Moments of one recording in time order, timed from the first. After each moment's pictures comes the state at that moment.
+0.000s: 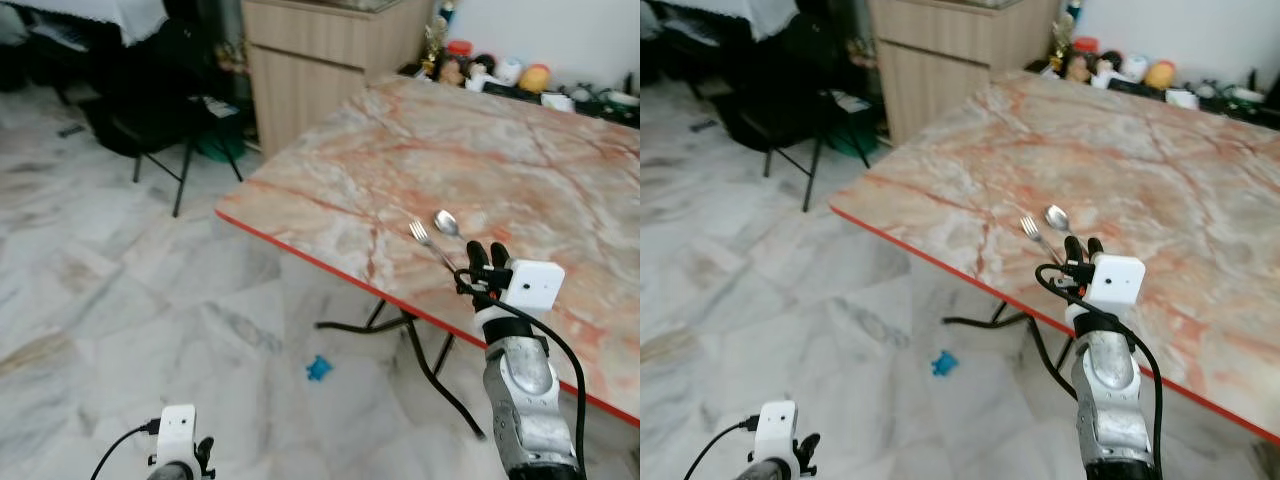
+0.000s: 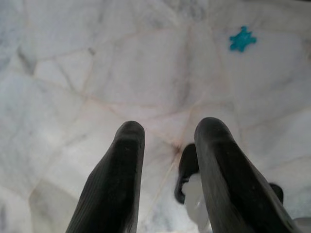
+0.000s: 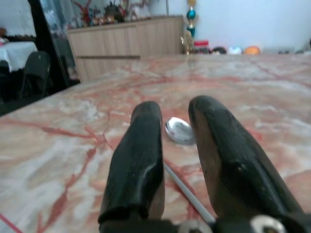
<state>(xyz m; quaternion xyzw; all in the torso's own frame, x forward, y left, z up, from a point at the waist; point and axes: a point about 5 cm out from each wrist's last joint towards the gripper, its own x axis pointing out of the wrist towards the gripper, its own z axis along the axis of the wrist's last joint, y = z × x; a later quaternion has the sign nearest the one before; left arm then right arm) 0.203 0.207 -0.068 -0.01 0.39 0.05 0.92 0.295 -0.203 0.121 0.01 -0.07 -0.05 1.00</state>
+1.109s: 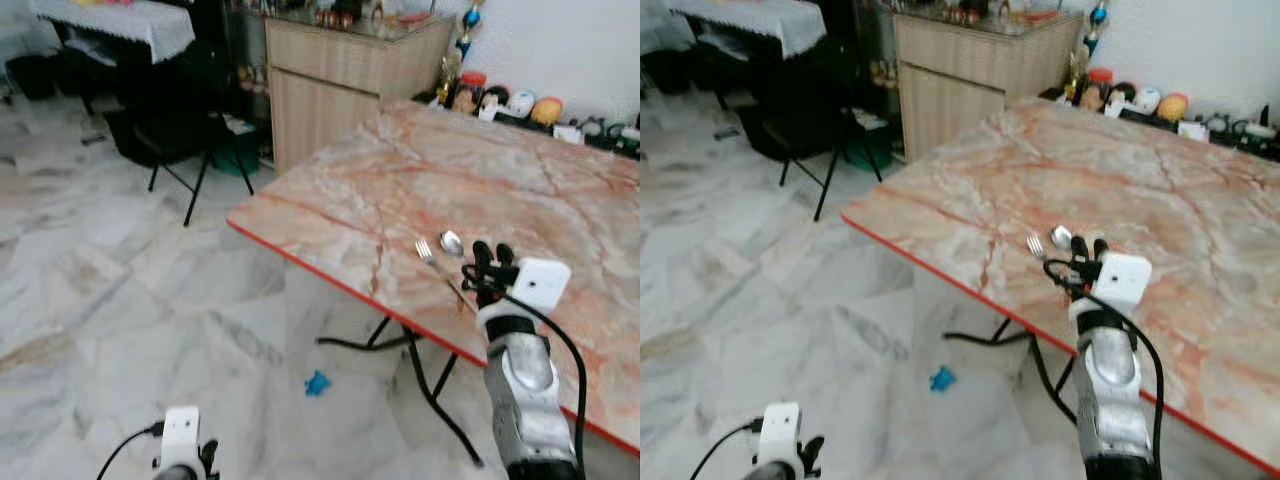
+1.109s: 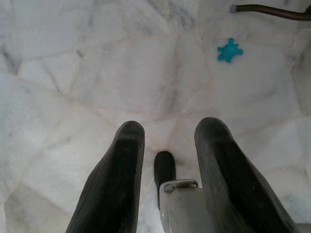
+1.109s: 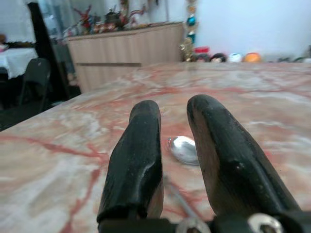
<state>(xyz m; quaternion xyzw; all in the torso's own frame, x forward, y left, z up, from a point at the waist) 0.201 0.204 -0.070 -0.01 0.39 0.05 0.92 0.299 -0.199 0.117 0.03 -0.07 -0.06 1.00</state>
